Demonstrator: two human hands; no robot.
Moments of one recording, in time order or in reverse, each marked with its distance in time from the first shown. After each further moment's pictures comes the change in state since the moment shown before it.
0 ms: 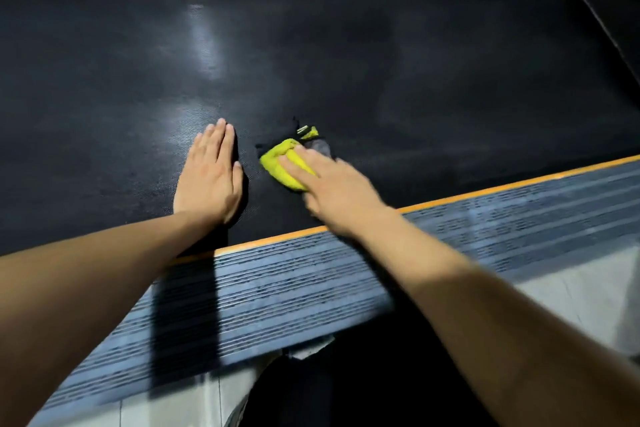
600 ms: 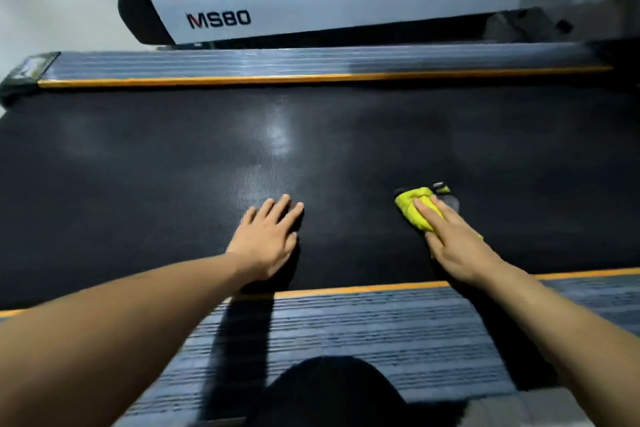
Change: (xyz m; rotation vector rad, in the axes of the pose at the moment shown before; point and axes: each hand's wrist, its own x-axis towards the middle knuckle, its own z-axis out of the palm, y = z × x) left_hand -0.037 -0.039 -0.044 0.176 -0.264 -0.021; right_hand -0.011 0.077 0.000 0.237 0.073 0.173
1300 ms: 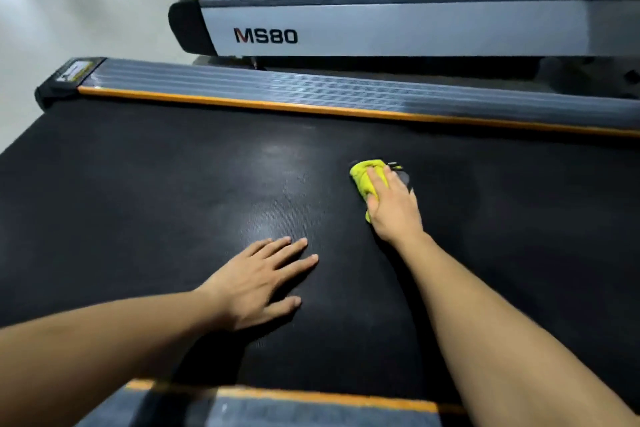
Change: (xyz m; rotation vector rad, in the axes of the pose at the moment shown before) left_hand 0.011 -0.098 -0.012 0.022 0.052 0.294; right_hand 0.227 -0.143 0.032 -0.067 0.174 0.003
